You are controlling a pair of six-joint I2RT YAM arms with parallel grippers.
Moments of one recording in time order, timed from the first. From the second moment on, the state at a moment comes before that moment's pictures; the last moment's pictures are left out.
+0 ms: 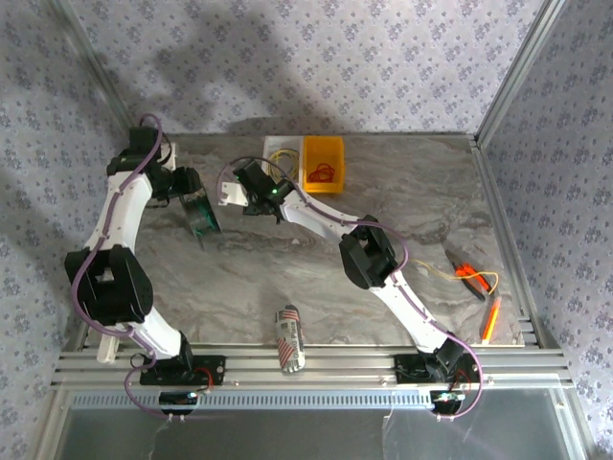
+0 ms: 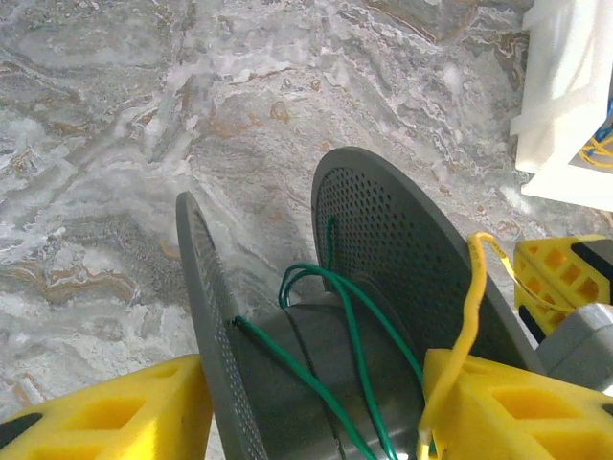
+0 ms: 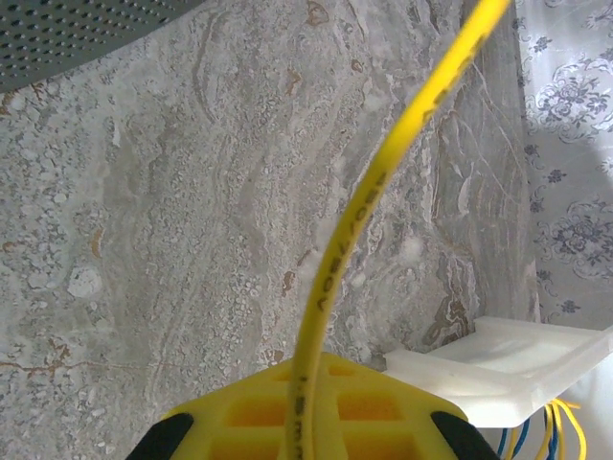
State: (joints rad) left arm 0.07 1.64 1.49 -0.87 0.15 -0.16; right arm 0.85 2.54 2.32 -0.51 0.17 -0.85
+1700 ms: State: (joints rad) left arm 0.07 1.69 1.69 -0.97 0.15 -0.14; right arm 0.74 2.12 2.08 -0.50 0.06 -0.72
